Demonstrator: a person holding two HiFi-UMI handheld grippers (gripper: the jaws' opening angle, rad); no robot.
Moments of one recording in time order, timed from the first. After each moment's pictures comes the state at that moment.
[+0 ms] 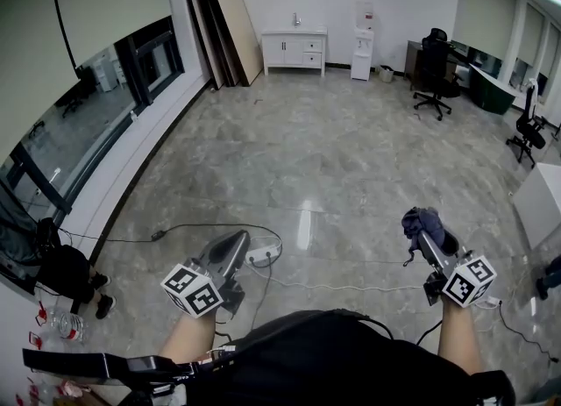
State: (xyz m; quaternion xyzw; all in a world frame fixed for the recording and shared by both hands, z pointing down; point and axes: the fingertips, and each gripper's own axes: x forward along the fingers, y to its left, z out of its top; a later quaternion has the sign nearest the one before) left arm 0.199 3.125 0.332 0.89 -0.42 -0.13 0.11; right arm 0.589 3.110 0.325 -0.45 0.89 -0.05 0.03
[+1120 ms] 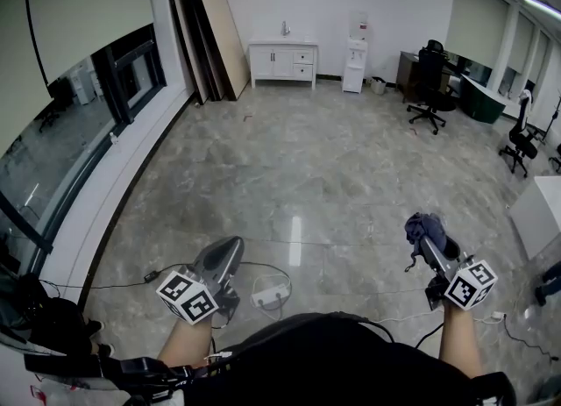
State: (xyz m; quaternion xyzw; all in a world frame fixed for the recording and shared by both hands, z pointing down) left arm 0.005 2.831 0.319 0.90 -0.39 -0.14 0.11; right arm 0.419 2.843 0.301 -0.49 0.87 -0.06 0.02
